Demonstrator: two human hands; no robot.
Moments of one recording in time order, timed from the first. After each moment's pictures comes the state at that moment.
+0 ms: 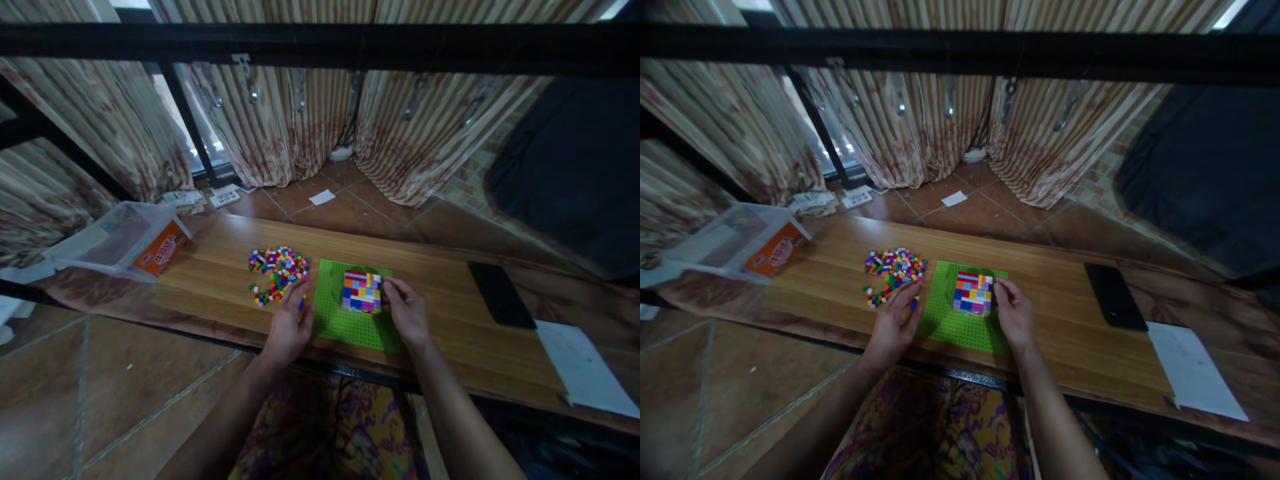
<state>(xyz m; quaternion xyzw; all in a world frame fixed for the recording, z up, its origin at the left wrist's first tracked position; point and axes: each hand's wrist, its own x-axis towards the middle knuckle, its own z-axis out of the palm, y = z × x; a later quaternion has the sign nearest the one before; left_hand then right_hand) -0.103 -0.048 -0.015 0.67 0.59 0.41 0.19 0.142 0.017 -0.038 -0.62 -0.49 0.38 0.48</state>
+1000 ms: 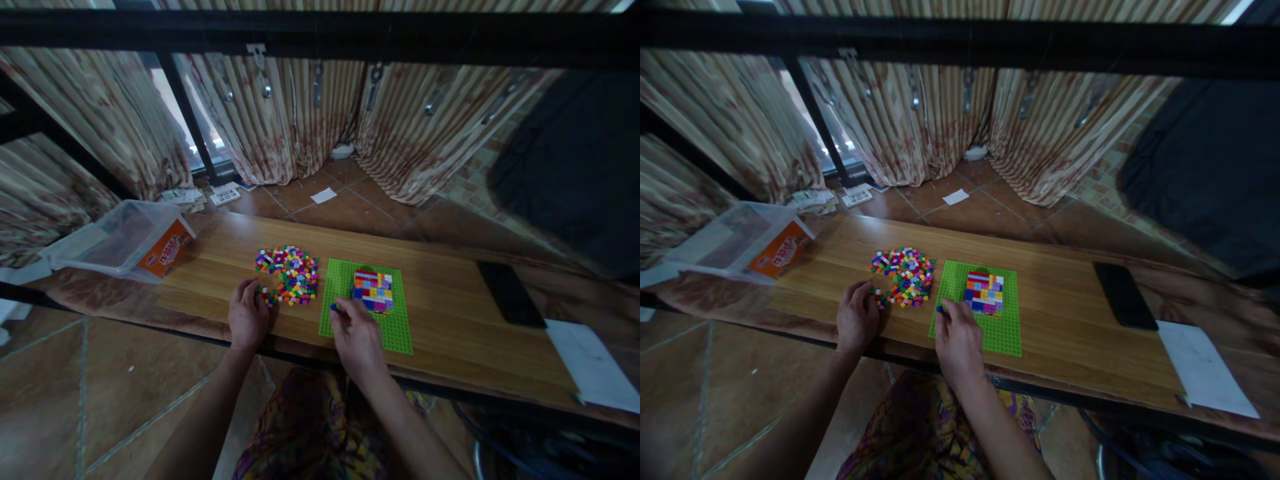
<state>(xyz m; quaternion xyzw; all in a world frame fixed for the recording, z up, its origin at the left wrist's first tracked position) -0.198 -0.041 -0.056 0.57 0.74 0.36 -0.03 0.030 -0.051 -0.005 -0.57 -0.69 0.25 0.36</state>
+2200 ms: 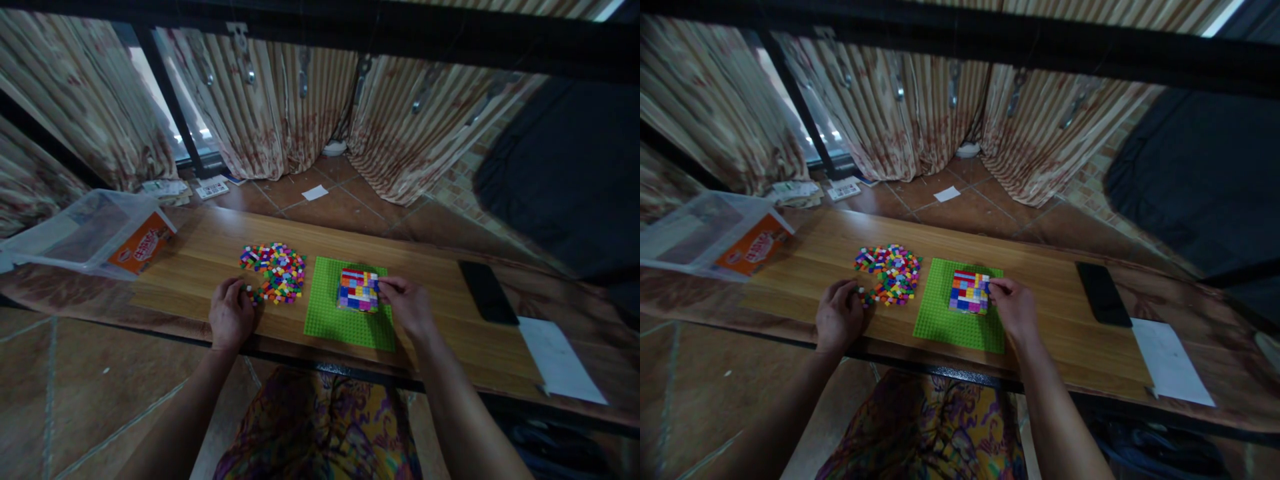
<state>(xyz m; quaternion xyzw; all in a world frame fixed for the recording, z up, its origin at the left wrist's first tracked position) -0.195 -0.040 -0.055 0.56 0.74 0.36 -0.03 0.143 0.027 -0.013 -0.64 -0.48 0.41 0.43</state>
